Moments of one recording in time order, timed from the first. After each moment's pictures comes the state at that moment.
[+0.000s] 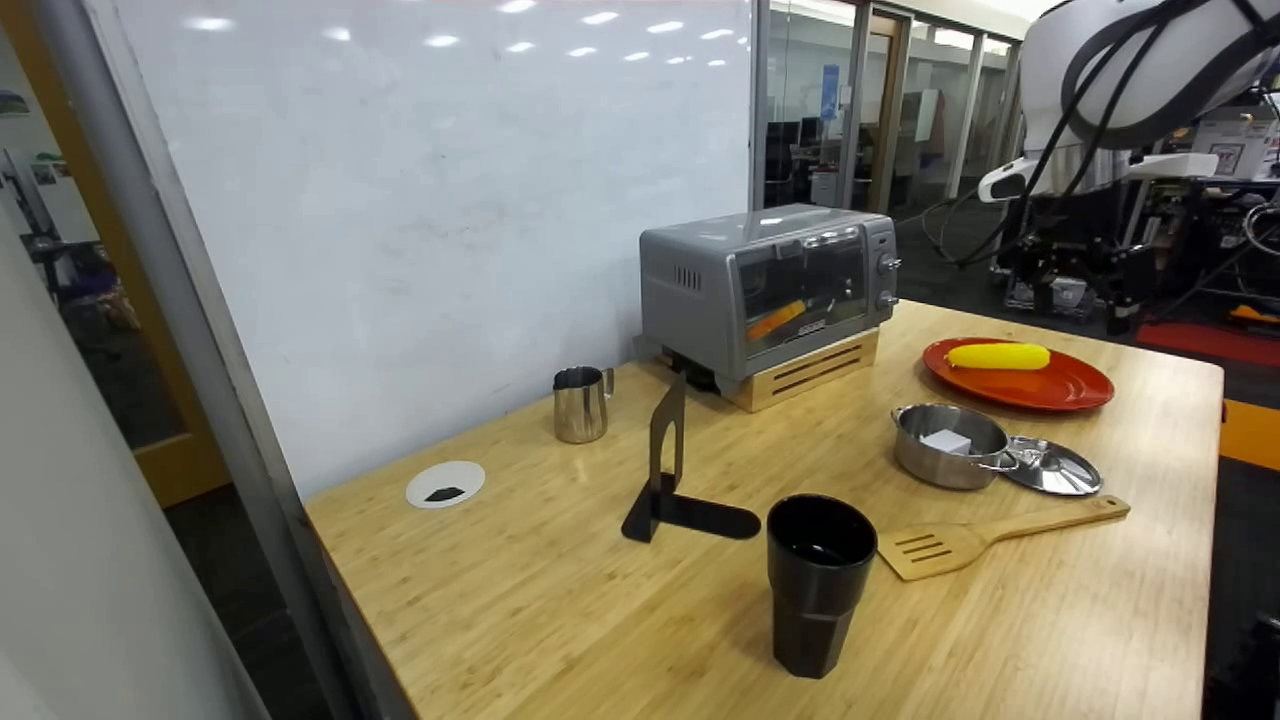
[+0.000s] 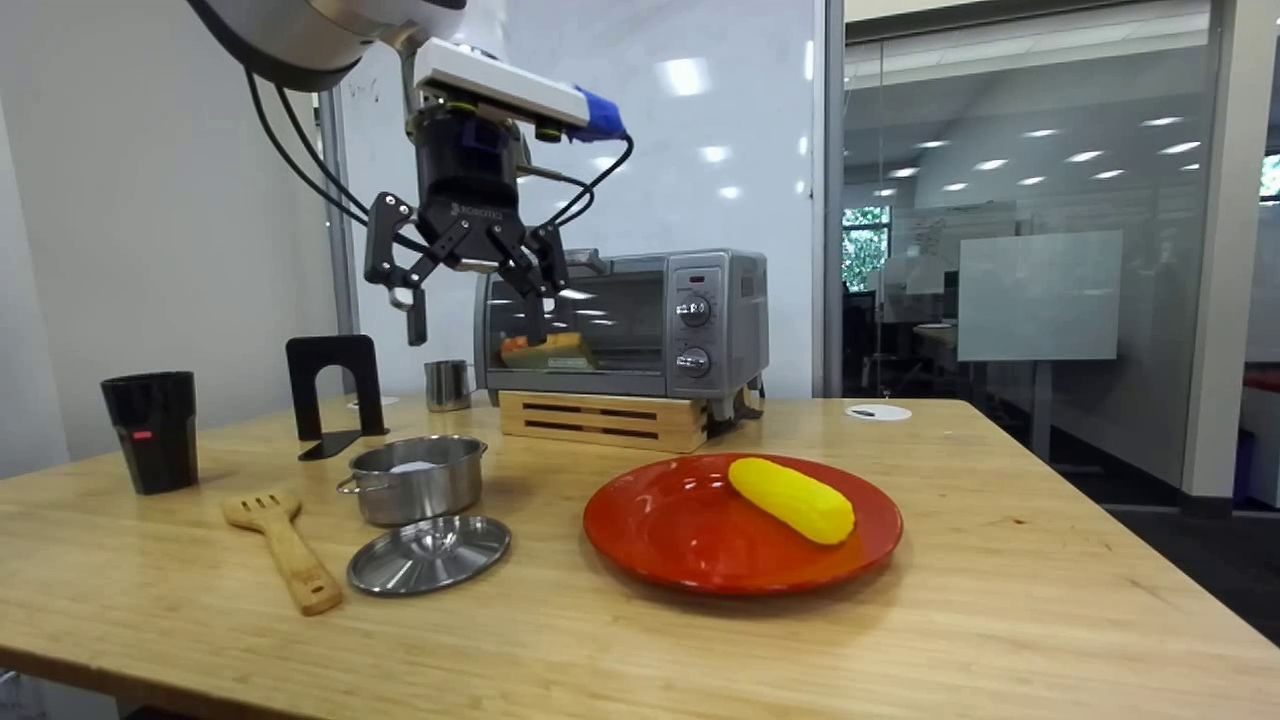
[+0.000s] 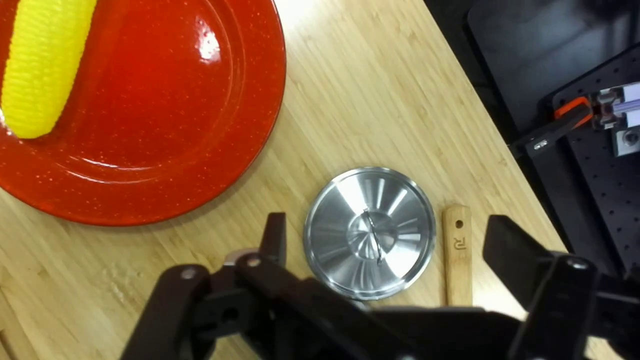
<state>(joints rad) -0.14 -0.05 -0.20 -2.28 -0.28 2.08 -1.28</state>
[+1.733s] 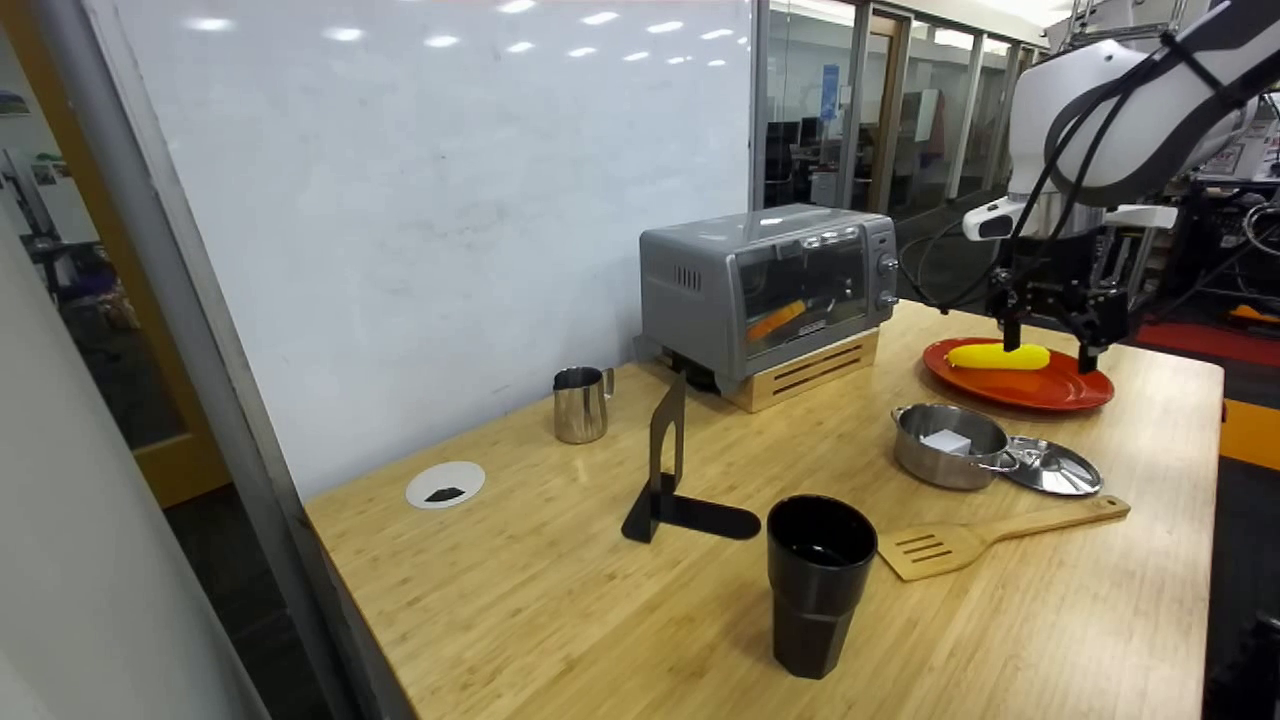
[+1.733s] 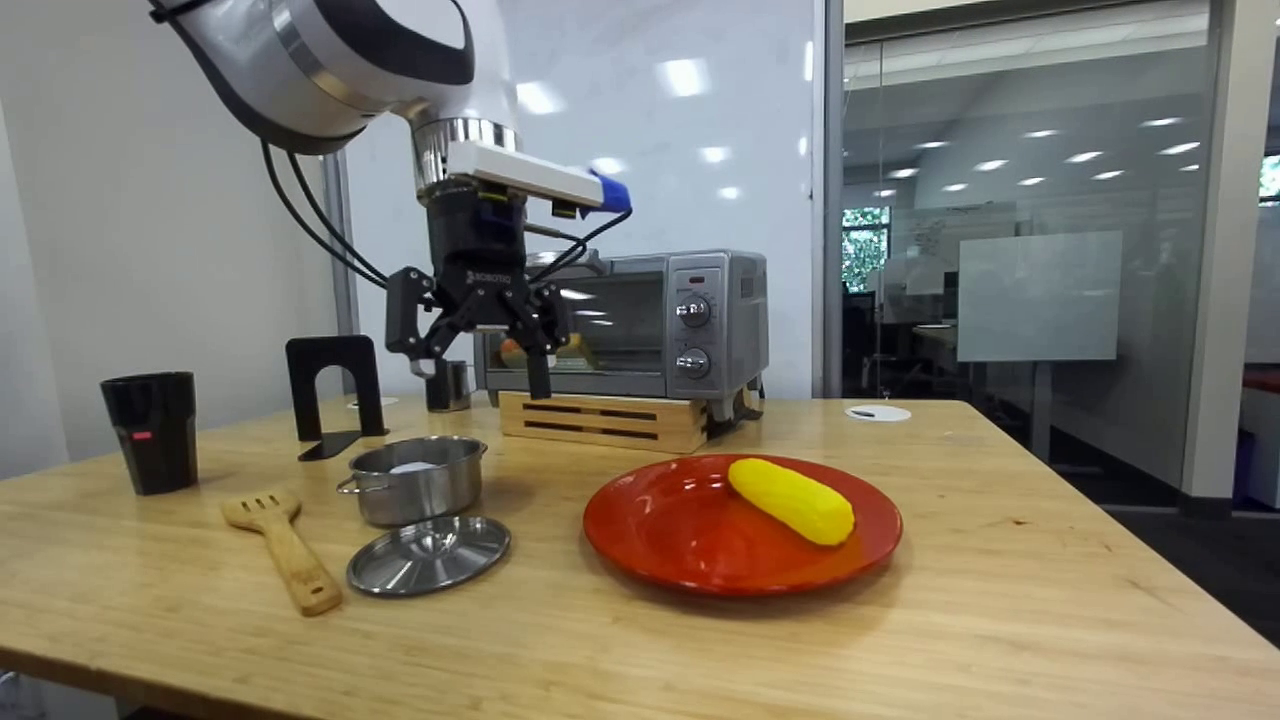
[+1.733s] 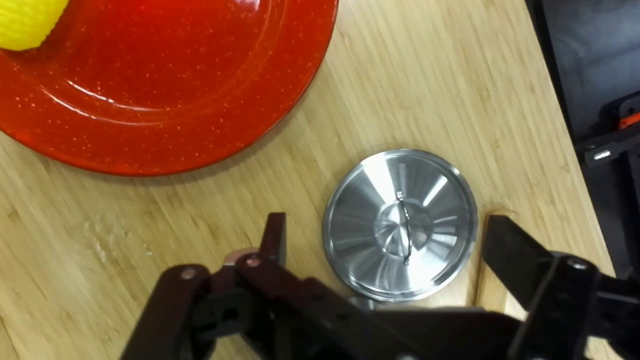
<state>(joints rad) -0.15 0.04 -0.20 -2.32 -0.23 2.27 -1.43</state>
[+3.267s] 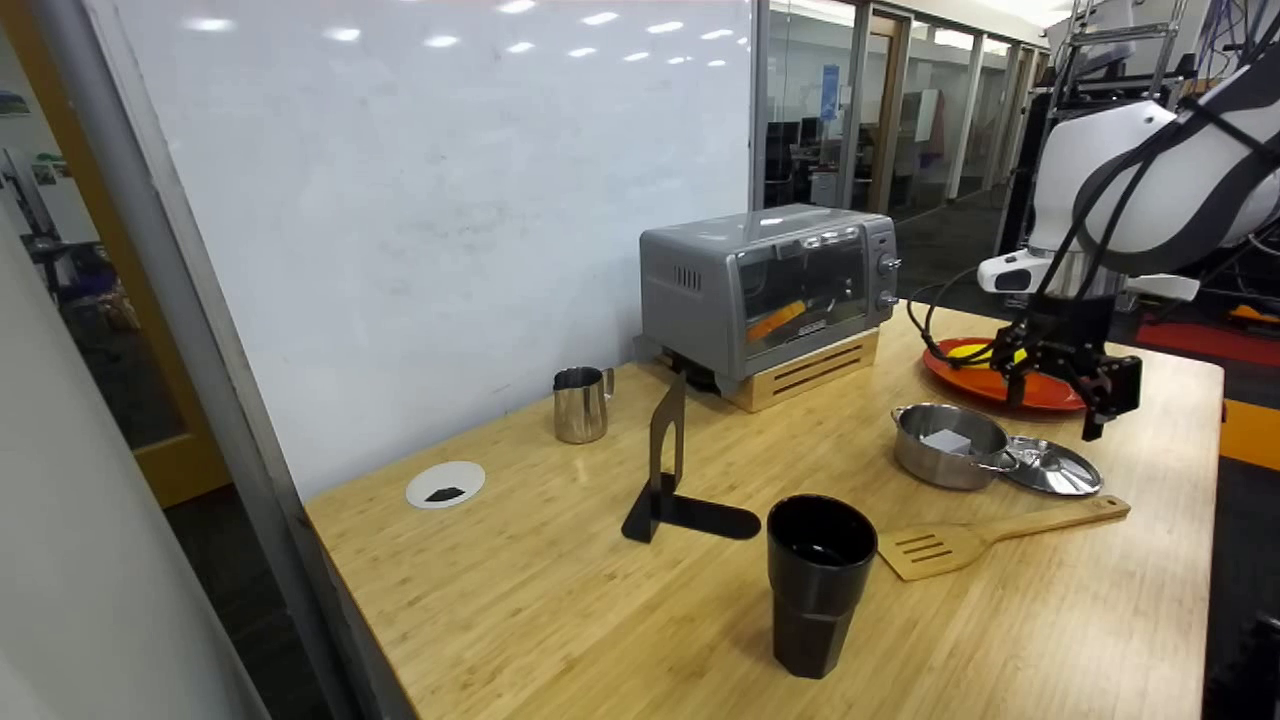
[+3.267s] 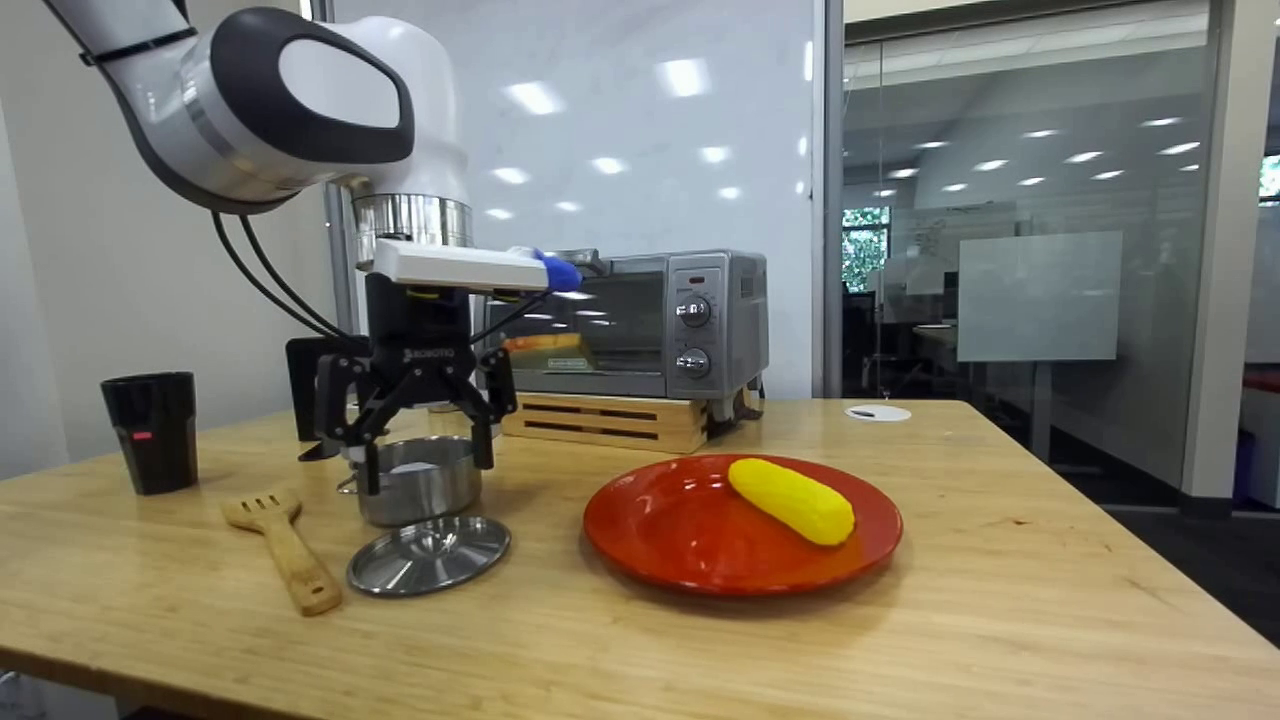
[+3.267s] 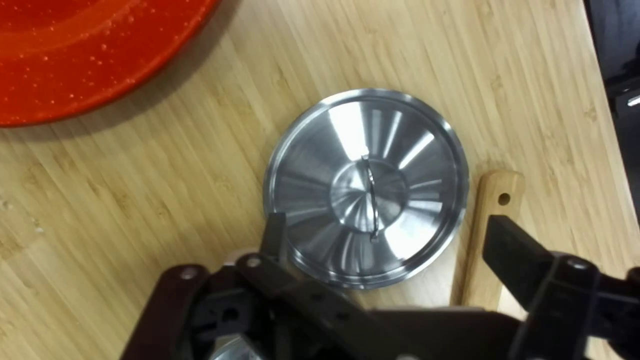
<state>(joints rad) -0.15 0.03 -0.18 -2.52 -0.13 2.48 -1.45</state>
